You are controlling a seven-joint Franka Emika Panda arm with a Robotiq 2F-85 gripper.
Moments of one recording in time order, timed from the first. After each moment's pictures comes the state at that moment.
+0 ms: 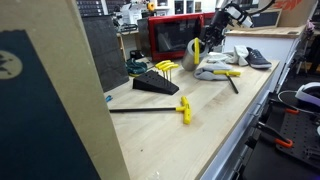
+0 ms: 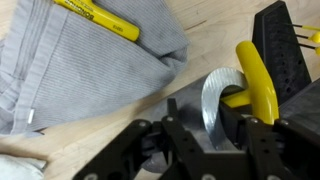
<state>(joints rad) 0.05 -0.11 -0.26 -2.44 0.59 2.44 -0.33</state>
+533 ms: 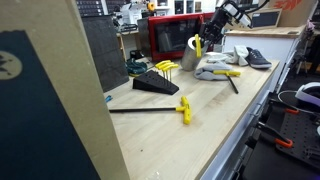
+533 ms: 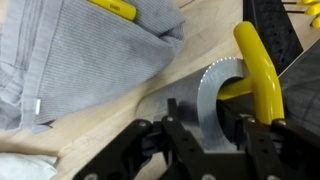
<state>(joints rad) -0.05 -0.03 -0.25 -2.33 0.70 2.33 -0.35</state>
